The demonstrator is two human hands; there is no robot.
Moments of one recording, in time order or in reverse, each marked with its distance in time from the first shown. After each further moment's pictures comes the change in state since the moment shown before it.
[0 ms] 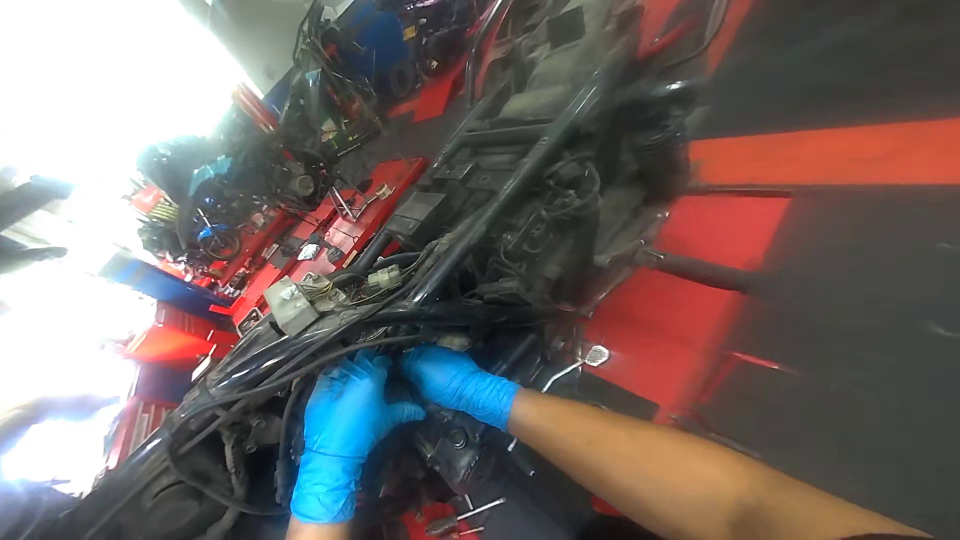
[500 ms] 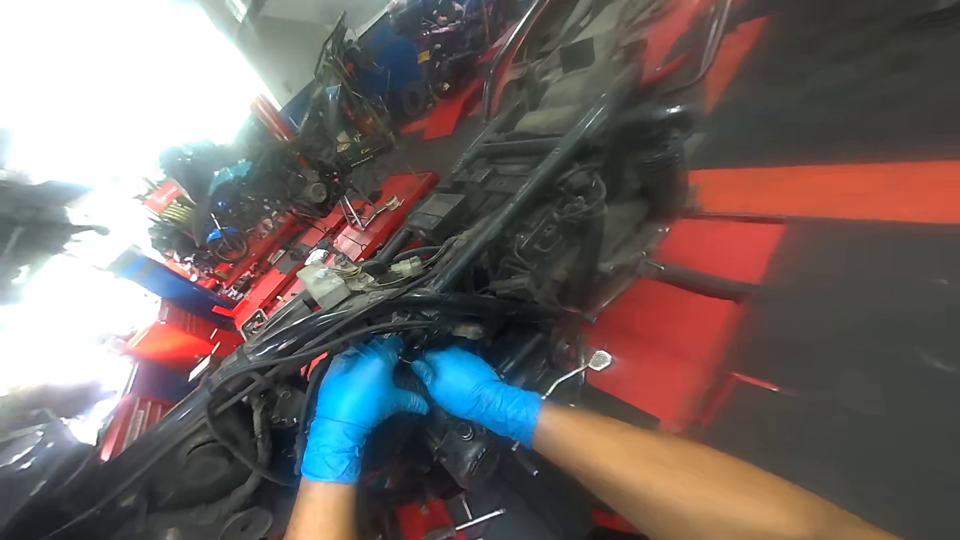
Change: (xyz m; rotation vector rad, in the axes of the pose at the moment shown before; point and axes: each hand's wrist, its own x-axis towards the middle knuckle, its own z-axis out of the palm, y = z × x) left_hand -0.003 -0.017 -0.004 -0.171 -0.031 0.056; right_hand -0.028 -0.043 -0.015 0.054 -0.011 0.312
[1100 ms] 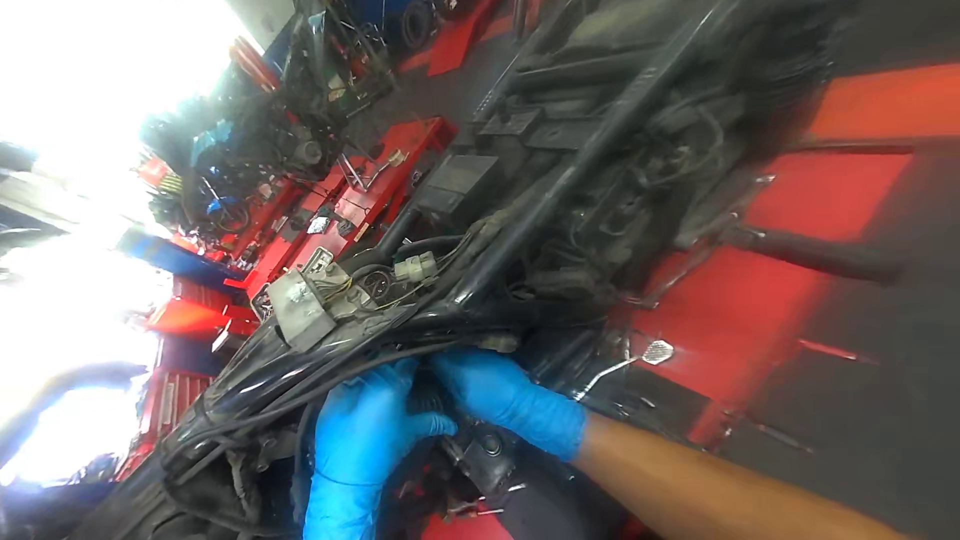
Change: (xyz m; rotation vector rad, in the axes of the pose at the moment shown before) left_hand 0.009 0.005 0.007 0.136 0.038 -0.030; right_hand 0.034 0.045 0.030 -0.081 0.237 -0.345
